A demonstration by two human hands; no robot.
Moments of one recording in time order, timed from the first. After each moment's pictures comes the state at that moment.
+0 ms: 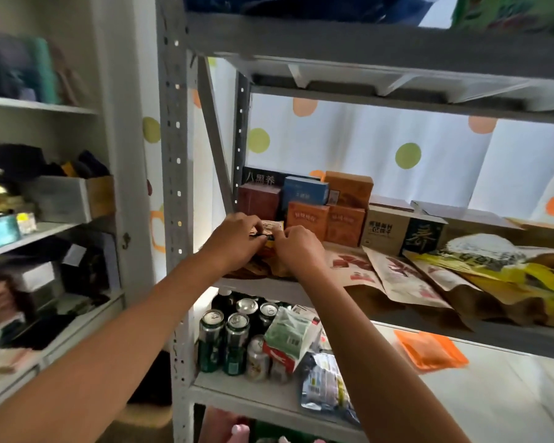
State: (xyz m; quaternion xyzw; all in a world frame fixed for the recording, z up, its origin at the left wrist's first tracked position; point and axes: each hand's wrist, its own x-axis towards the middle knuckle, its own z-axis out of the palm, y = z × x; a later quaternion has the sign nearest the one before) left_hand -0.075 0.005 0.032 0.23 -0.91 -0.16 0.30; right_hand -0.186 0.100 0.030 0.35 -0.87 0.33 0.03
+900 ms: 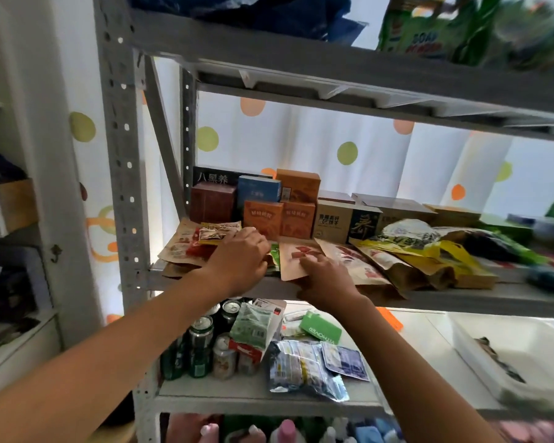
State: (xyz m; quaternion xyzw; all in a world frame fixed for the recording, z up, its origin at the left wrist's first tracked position) left_hand -0.098 0.055 0.021 0.06 -0.97 0.08 0.22; right_hand -0.210 0.224 0.000 0.37 -0.92 0.02 0.10
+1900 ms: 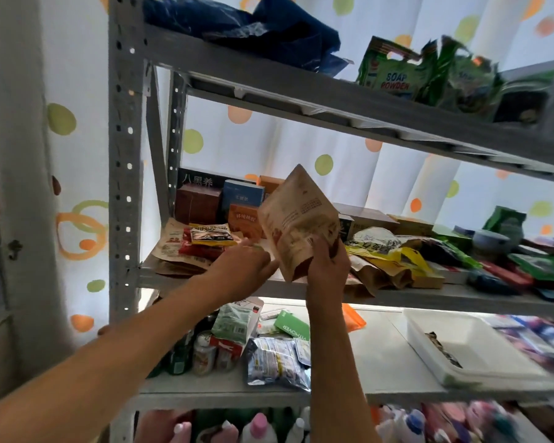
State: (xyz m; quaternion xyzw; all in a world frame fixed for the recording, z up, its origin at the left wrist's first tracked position) left_hand -0.070 0.082 0.031 -0.01 -0.97 -0.08 0.24; right_hand -0.130 0.222 0.038 0.15 -0.56 0.81 0.12
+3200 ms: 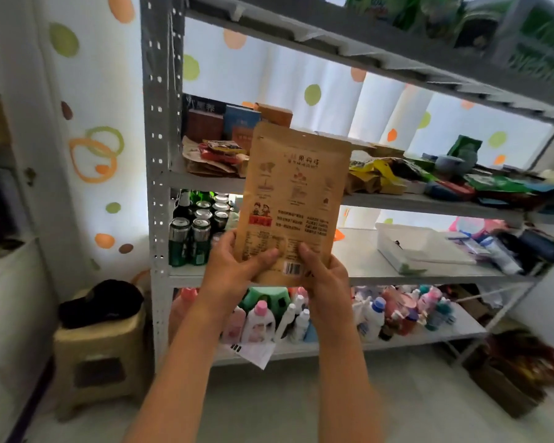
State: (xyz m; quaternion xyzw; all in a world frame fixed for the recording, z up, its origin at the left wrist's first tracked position) left_hand 0.194 0.202 -0.056 0.07 -0.60 -0.76 0.24; right_hand 0.125 0.342 -0.066 0.18 -0.58 0.79 -0.08
